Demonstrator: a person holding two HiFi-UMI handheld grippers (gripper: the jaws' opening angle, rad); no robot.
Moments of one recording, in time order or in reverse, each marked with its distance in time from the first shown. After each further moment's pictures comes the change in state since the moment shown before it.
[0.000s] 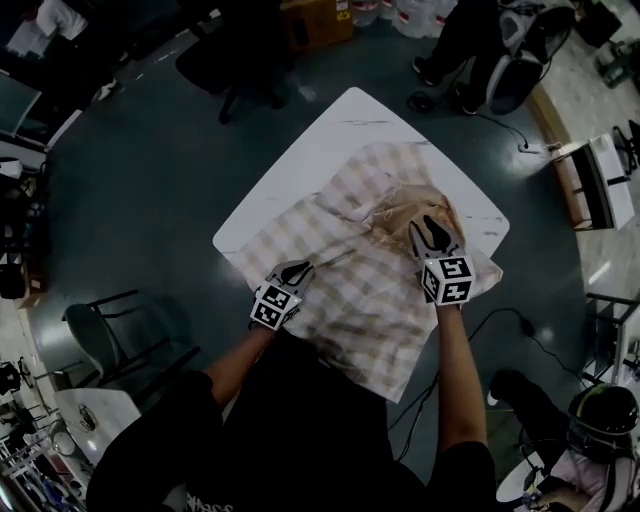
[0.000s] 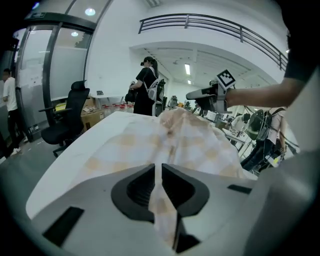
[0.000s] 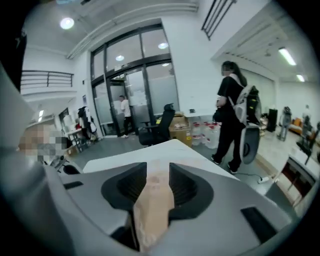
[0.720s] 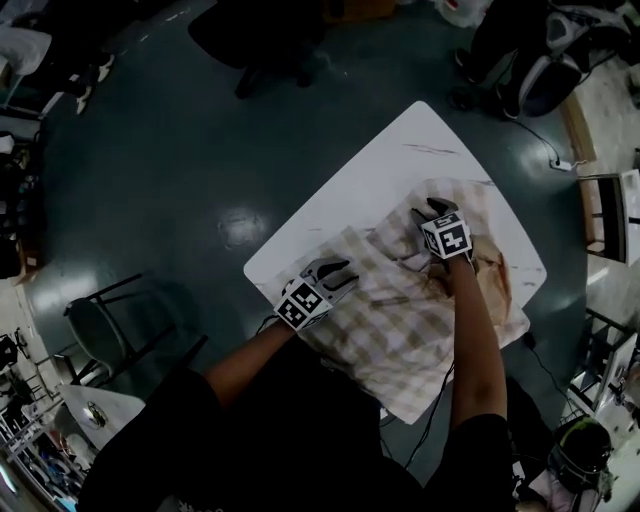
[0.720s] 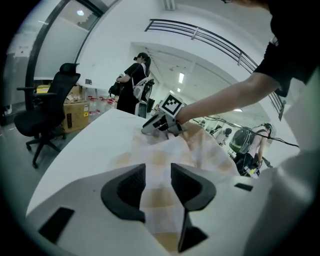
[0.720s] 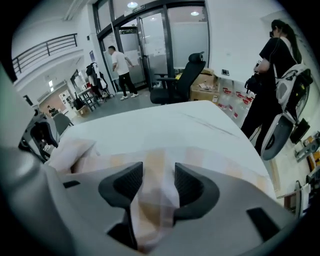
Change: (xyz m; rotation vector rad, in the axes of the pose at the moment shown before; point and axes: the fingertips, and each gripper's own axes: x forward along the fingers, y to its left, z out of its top) left arm 0.034 0.065 0.042 -0.060 -0.032 -0.280; right arm 0.243 0.004 -0.058 -0.200 0.530 0.157
